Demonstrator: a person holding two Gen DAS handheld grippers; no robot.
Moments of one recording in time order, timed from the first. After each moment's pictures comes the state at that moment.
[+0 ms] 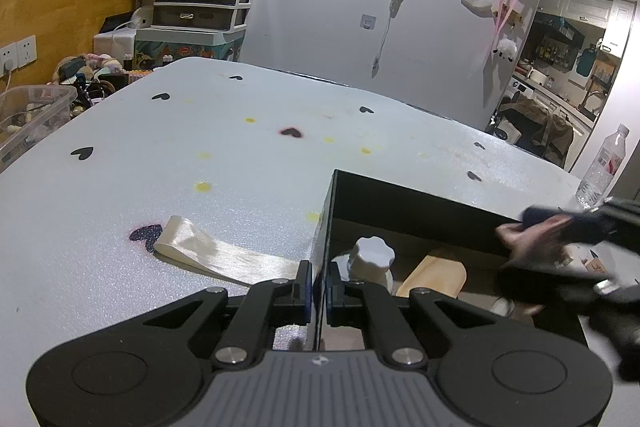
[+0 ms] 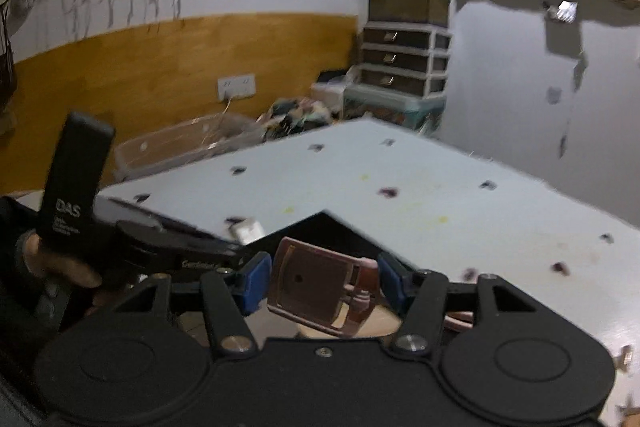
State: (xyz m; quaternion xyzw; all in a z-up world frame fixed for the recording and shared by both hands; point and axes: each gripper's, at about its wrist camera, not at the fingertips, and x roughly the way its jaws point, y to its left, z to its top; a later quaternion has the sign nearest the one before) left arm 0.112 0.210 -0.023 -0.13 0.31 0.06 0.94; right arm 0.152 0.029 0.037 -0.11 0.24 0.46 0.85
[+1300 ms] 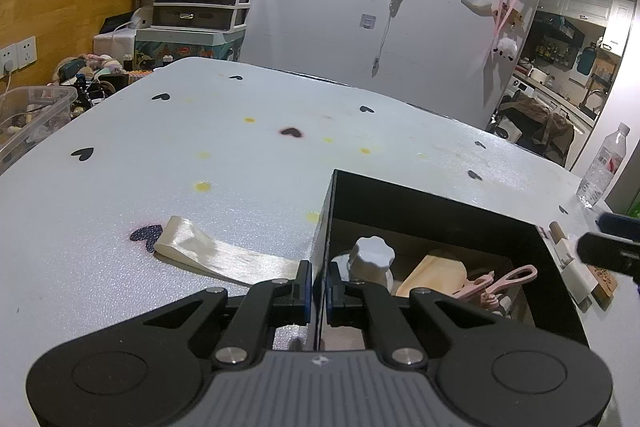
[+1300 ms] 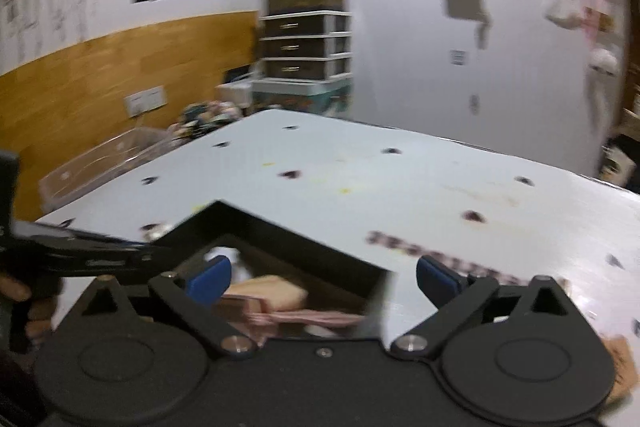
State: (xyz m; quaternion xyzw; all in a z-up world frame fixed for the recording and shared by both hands) left arm 0.112 0.208 -0.022 -0.13 0.32 0.07 0.94; right arm 0.173 -0.043 0.039 -0.06 0.26 0.30 0.91
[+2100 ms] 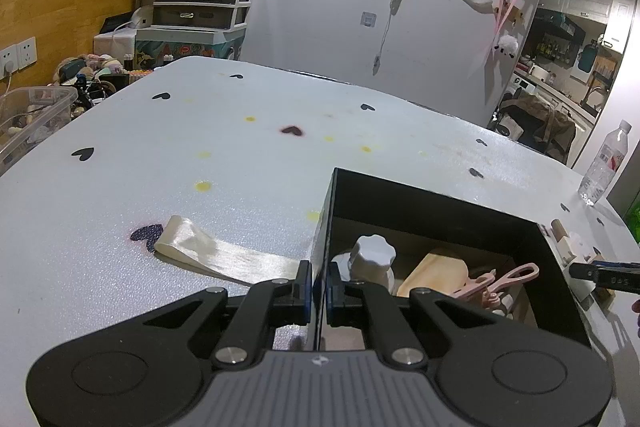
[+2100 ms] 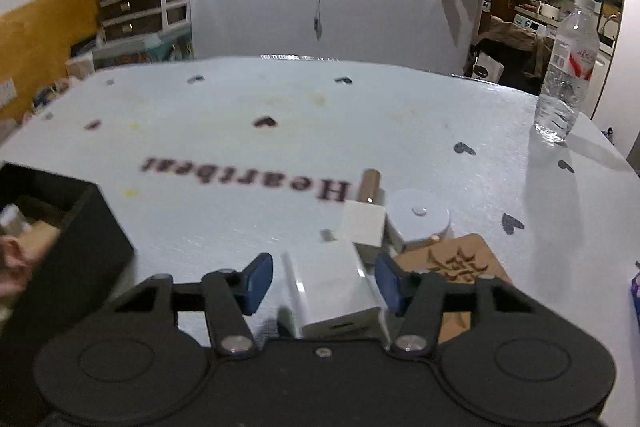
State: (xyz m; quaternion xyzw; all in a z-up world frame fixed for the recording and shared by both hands) left arm 0.112 0.208 -0.023 -0.13 0.32 0.07 0.94; right arm 0.245 -0.136 -0.032 -0.06 0.36 0.13 0.92
